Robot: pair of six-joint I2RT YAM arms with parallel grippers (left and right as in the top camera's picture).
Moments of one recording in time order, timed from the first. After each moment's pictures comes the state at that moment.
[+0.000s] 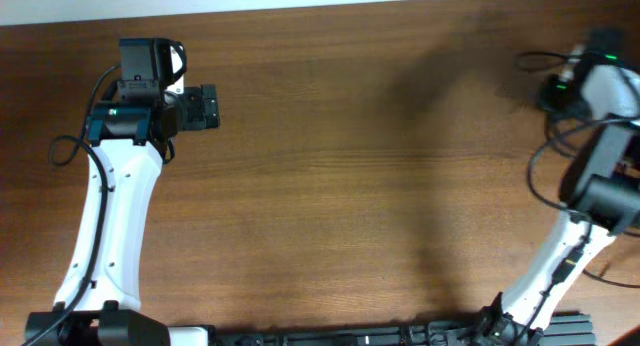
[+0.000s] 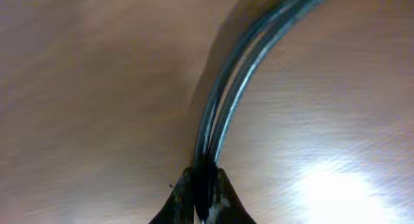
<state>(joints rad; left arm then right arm) -0.04 1.55 1.44 -0.85 -0.15 -0.02 -0.49 2.31 1.78 -0.73 0.00 0.07</state>
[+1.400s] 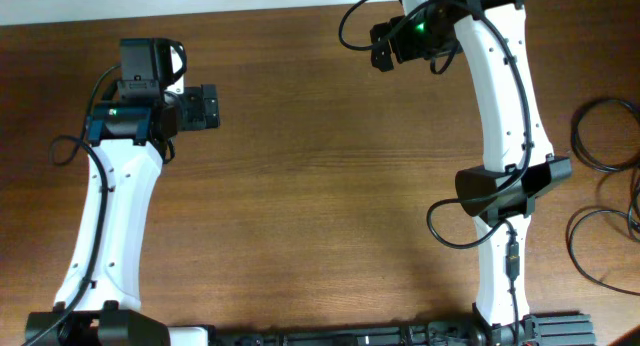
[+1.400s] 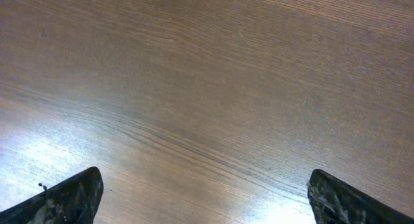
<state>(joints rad) -0.04 1.55 1.44 -0.85 -0.15 -0.02 0.22 2.32 2.78 -1.69 -0.18 -0.02</state>
